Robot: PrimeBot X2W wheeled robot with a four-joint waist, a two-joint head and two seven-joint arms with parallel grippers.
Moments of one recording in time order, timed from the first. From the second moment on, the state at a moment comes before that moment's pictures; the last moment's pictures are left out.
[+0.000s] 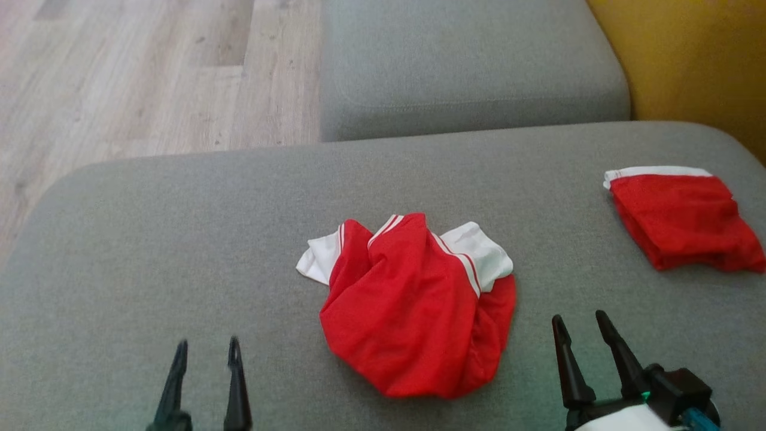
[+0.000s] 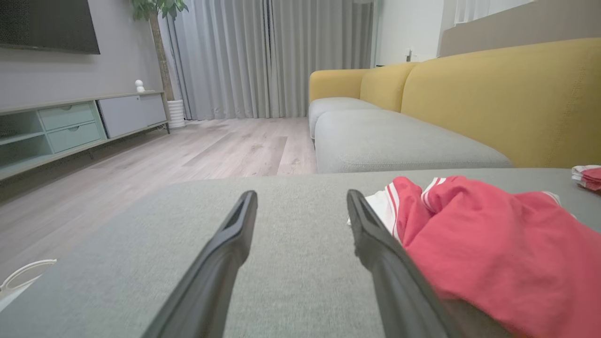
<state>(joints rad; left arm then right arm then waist) 0.25 0.06 -0.13 0.08 -0.09 0.11 -0.25 0.17 -0.05 0.13 0.20 0.20 0.12 -0.26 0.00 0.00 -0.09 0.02</state>
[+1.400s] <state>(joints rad) -0.87 0.04 -0.77 0.88 -0.47 0.02 0.02 -0.03 -0.10 0.19 0.13 0.18 0.12 -0.26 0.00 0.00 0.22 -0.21</state>
